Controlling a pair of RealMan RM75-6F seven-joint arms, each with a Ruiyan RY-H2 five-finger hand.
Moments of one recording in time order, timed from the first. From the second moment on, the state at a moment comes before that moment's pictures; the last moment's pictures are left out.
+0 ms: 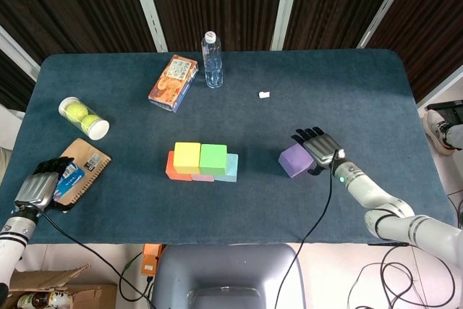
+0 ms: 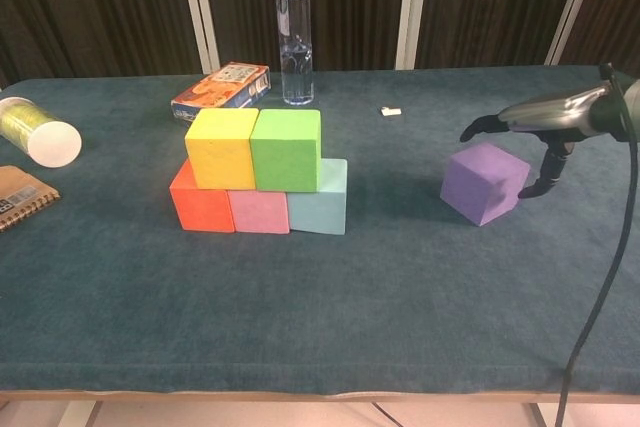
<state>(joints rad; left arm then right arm) -0.45 -1.10 -0.08 -1.48 1.09 0.88 0.06 0.89 -1.35 0.06 -1.20 -1.19 0.50 -0.08</state>
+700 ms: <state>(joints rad) -0.46 -1.10 -0.07 -1.48 1.11 0.86 0.05 0.88 -1.37 0.09 -1.18 -1.20 0.50 0.03</state>
